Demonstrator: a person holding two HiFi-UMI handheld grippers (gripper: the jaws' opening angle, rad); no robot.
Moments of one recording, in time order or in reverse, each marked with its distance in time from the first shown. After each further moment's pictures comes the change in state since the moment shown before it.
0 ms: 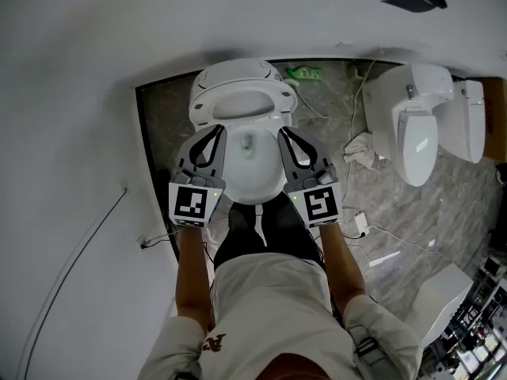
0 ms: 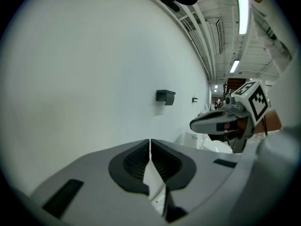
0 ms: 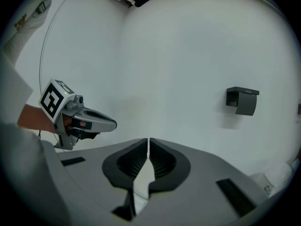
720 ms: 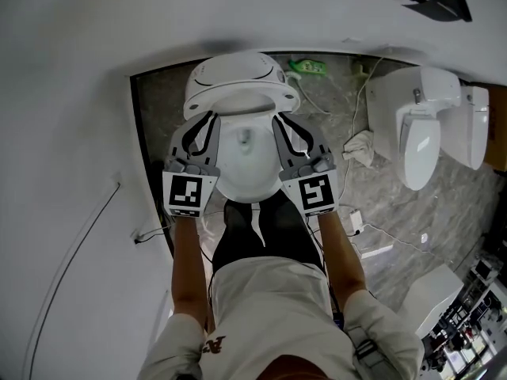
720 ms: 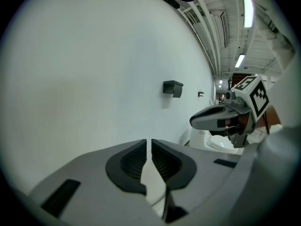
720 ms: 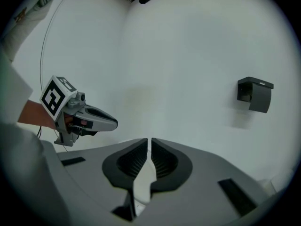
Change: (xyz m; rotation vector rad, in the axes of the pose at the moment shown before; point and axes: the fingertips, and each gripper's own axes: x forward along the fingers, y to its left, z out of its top) left arm 0.053 0.034 -0.032 0.016 0.060 0.038; right arm 0.061 -0.026 -0.029 -0.041 0.043 0.060
